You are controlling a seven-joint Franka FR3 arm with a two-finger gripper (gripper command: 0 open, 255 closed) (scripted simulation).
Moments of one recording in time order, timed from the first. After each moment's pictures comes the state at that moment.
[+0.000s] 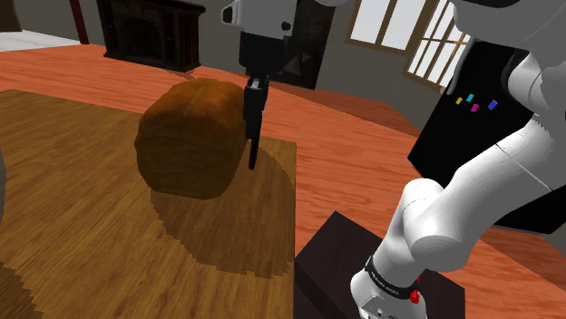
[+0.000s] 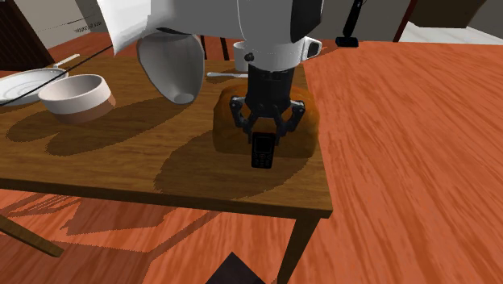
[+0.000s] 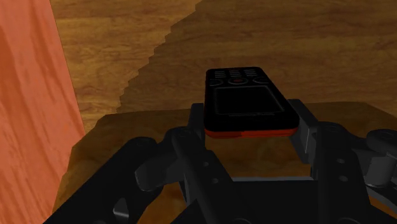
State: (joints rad) arm 0.25 -0.39 0.22 -1.96 0.12 1.56 -0.16
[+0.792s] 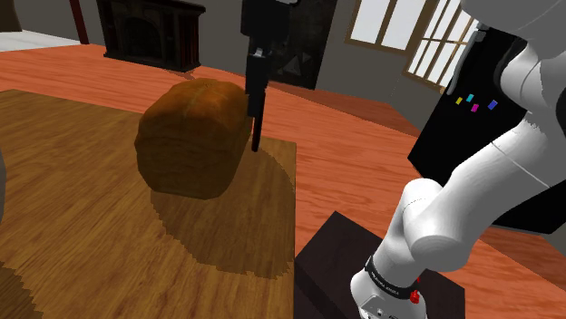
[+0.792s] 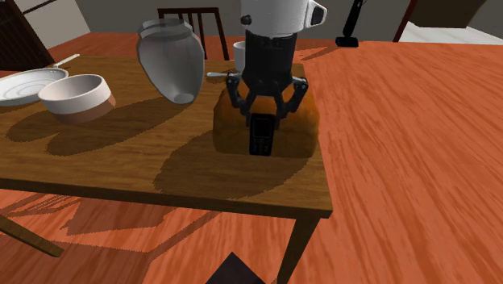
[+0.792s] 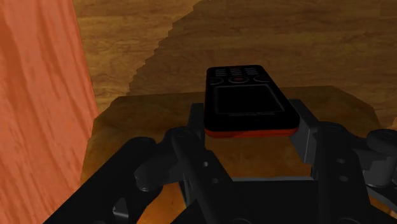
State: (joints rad) arm 0.25 -0.35 0.22 -1.80 0.11 1.44 -0.14
